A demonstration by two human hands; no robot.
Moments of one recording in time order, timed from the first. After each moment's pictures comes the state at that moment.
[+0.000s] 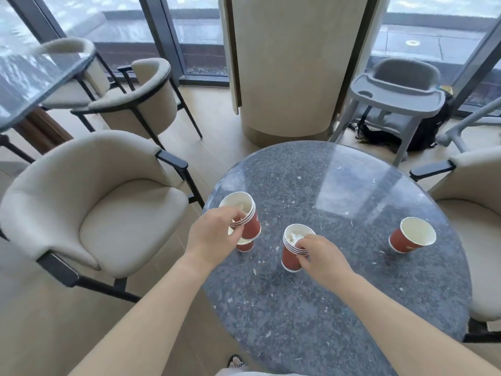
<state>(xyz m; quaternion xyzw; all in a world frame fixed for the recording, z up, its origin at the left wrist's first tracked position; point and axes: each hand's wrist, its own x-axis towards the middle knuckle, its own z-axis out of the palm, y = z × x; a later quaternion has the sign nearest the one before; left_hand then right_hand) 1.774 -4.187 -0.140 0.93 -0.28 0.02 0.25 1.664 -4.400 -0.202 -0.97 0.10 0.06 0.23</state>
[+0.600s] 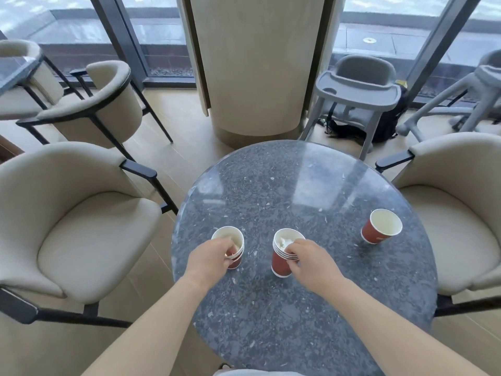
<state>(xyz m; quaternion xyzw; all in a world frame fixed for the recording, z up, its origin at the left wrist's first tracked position) 1.779 -4.213 -0.211 0.94 -0.28 -0.17 0.13 1.652 -4.418 -0.209 -0.96 0.13 0.05 0.23</state>
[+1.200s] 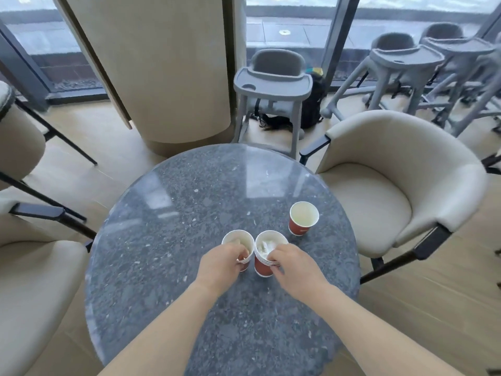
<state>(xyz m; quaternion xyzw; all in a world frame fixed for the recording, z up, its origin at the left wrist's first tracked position) 1.722 -4.383 -0.218 0.86 -0.45 -0.19 0.14 1.578 -4.506 -0.204 -0.95 0.22 0.01 0.23</state>
